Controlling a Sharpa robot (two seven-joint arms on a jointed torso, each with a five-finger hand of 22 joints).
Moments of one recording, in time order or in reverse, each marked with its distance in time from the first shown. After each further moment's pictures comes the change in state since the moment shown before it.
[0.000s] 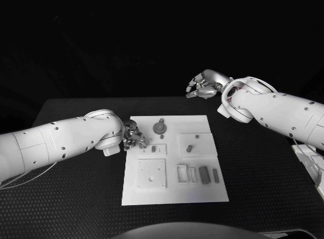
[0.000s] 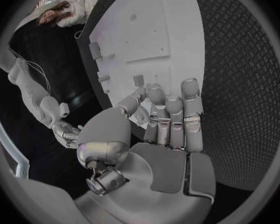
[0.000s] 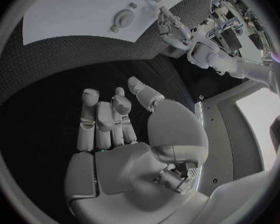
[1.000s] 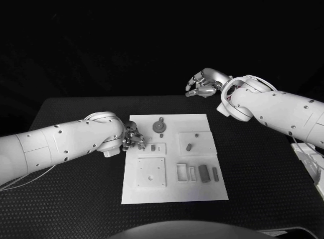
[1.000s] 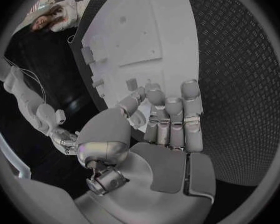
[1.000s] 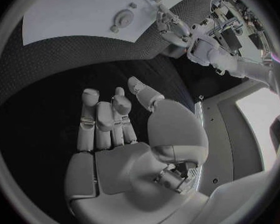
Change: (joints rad) left arm -0.020 0.013 -0.003 -0.005 -0.068 -0.015 -0.020; left_hand -0.011 -0.003 -0.001 -0.001 -0.002 0.005 -0.002 0.000 0.000 0.006 -0.007 0.023 0.022 0.004 -0.004 0.018 0.008 0.000 -0.006 -0.006 0.041 0.000; right arm 0.000 -0.001 0.000 0.001 0.000 0.001 0.000; right_hand 0.000 0.000 0.000 0.000 0.000 0.000 0.000 0.000 0.002 0.000 -0.004 0.000 0.000 -0.002 -0.002 0.000 0.000 0.000 0.002 -0.002 0.000 0.000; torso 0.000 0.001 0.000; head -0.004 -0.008
